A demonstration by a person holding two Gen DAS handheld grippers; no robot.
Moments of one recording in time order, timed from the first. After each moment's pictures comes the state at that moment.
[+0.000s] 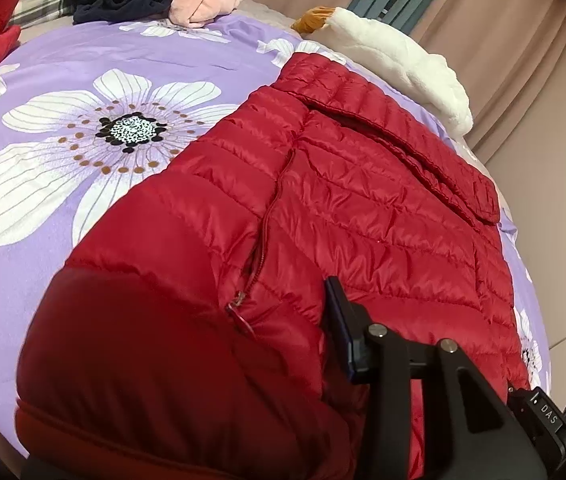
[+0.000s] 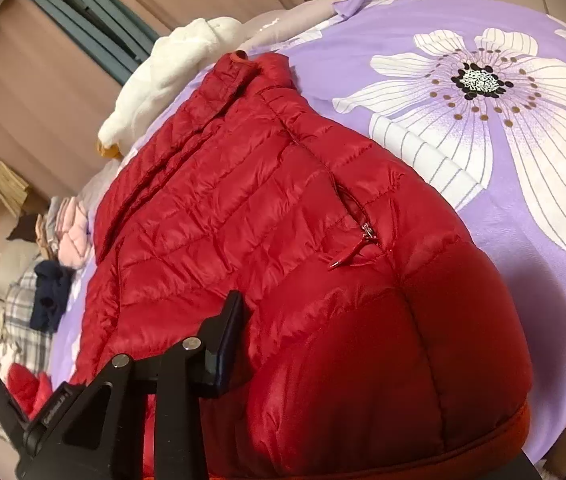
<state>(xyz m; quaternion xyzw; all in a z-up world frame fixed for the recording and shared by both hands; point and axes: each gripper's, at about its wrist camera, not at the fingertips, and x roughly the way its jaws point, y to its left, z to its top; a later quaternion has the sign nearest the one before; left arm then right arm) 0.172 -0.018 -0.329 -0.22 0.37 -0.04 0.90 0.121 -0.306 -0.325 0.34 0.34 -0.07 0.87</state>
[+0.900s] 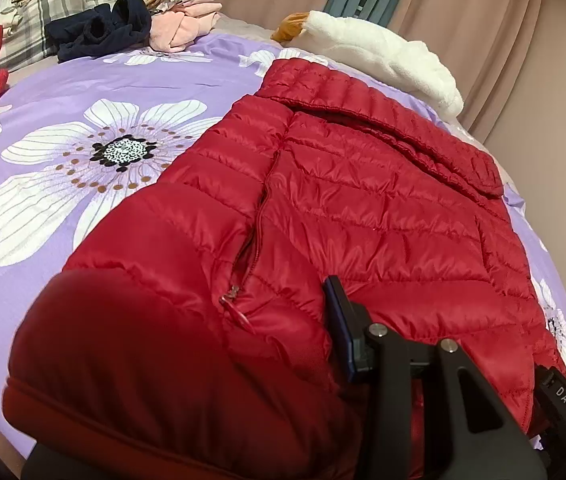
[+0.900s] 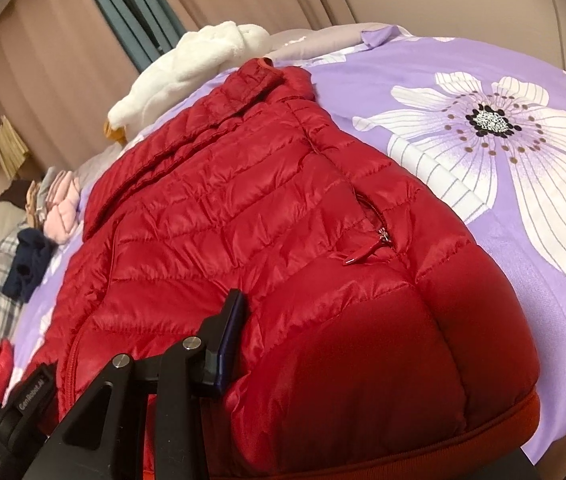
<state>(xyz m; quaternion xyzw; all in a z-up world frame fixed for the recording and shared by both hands) 0.170 -0.035 -0.331 -0.15 0.35 -0.03 0.92 0.118 -0.286 -0.321 0.25 0.33 -0.08 0.91</state>
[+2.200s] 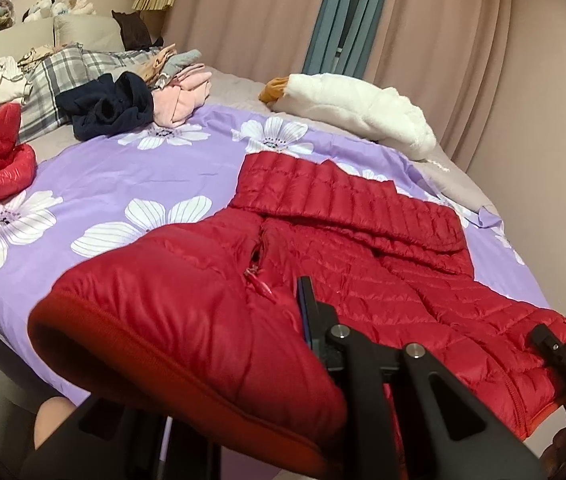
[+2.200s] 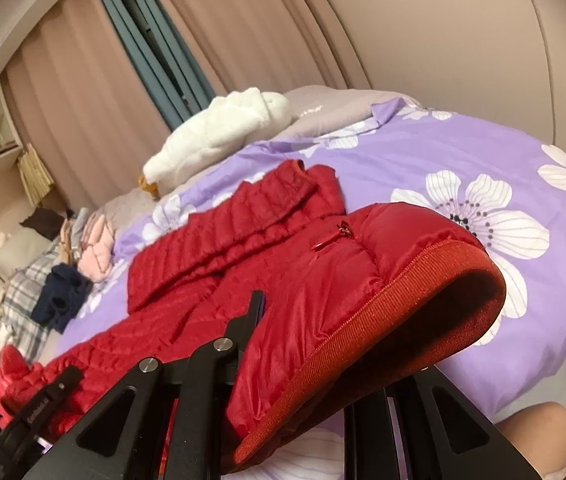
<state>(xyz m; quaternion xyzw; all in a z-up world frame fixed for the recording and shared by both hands) 0.110 -0.030 -0.214 -0.12 0.28 -0.03 0.95 0.071 -0.291 -0.219 0.25 0.25 -0.08 0.93</state>
